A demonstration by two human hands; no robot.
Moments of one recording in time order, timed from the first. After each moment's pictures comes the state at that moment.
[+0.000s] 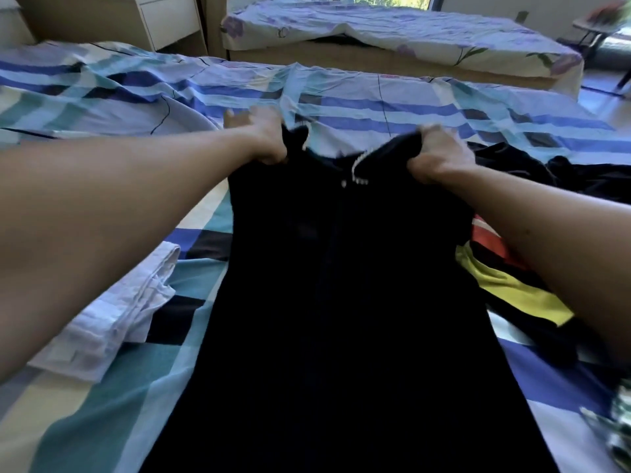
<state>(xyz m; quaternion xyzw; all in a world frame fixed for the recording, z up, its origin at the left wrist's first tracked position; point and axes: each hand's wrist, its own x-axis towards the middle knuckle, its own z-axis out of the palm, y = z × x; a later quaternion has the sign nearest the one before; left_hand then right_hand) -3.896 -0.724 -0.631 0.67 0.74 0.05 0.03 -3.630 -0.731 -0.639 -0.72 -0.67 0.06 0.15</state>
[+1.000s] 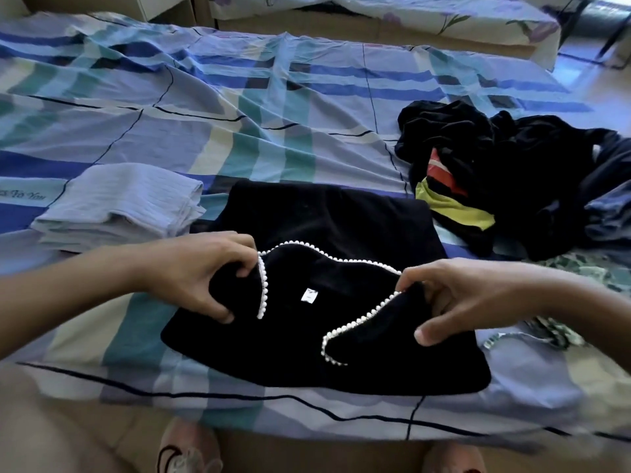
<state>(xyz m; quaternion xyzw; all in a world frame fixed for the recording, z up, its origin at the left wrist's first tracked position) -3.952 -1.021 -0.669 0.89 0.39 -0.04 0.21 -3.575 -1.038 -0.634 -0.49 -0.77 0.39 -0.16</state>
